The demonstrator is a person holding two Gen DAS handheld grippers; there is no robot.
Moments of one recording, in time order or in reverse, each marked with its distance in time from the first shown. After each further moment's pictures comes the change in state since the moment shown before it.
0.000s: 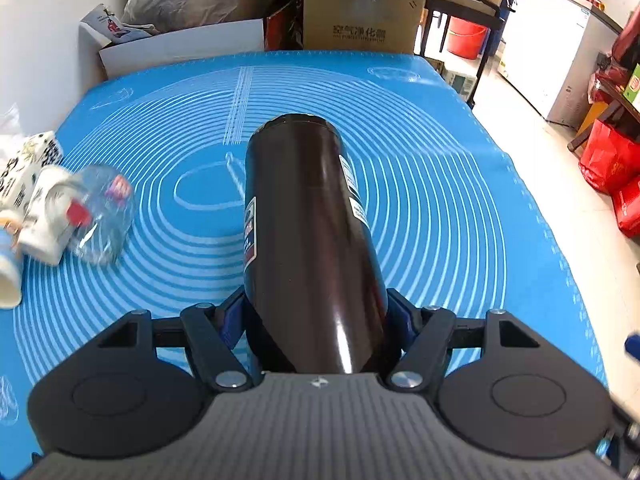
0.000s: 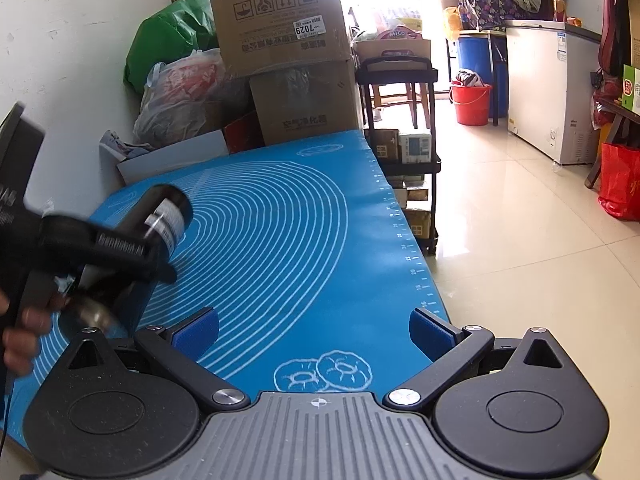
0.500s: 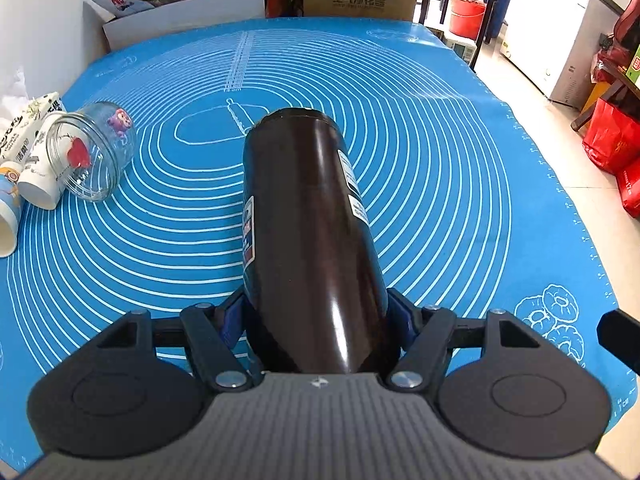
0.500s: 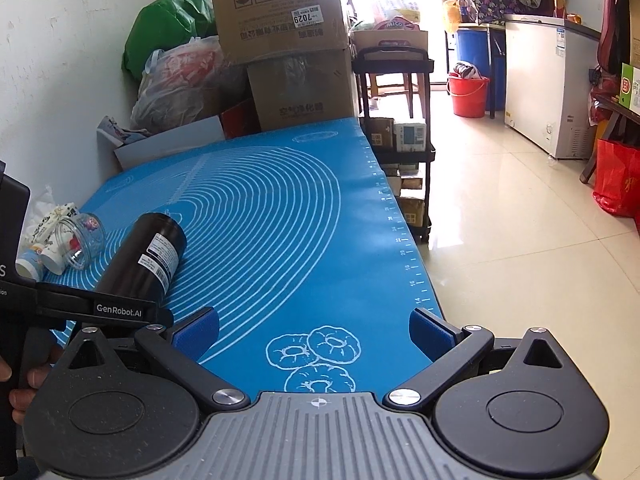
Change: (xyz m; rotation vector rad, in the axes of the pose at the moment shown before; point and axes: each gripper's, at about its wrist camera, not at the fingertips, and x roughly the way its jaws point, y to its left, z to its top) left arm 0.007 -0.005 -0.042 -0.005 0.047 0.006; right arm -0.006 -0.002 -0.007 -0.012 0.039 -0.017
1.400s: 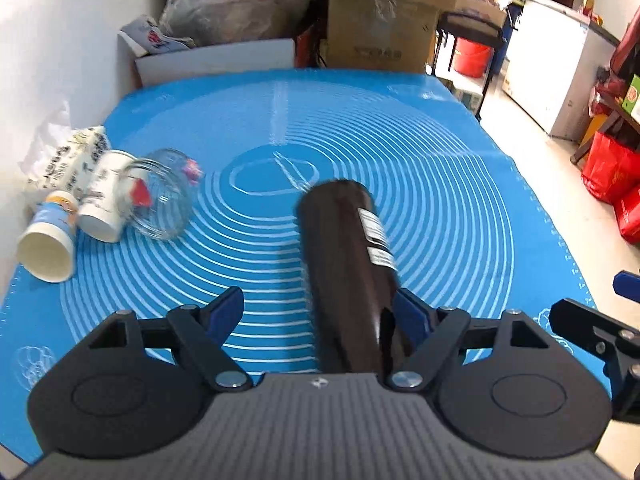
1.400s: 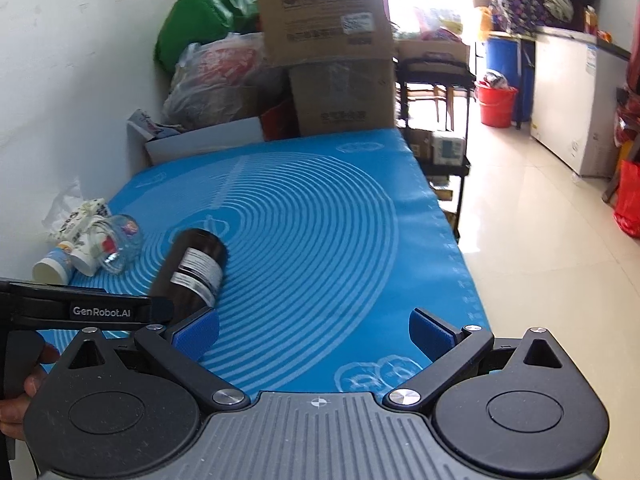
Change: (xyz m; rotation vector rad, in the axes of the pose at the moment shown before) left arm -0.059 0.041 0.007 -0.019 -0.130 0.015; right arm -0.006 0.058 0.031 -0.090 0.009 0.059
